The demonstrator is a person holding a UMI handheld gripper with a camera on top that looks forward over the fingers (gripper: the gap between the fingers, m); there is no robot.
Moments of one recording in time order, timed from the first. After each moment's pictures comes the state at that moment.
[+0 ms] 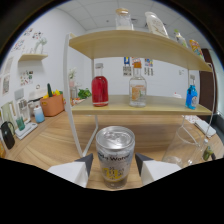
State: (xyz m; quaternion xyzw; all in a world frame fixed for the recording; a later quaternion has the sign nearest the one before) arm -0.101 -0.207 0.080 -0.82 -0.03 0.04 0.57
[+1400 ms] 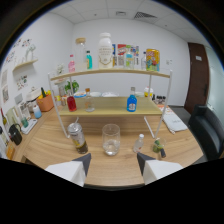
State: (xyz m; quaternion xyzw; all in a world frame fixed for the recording) arm 0.051 -0.367 0.188 -0.87 0.00 0.00 0.49
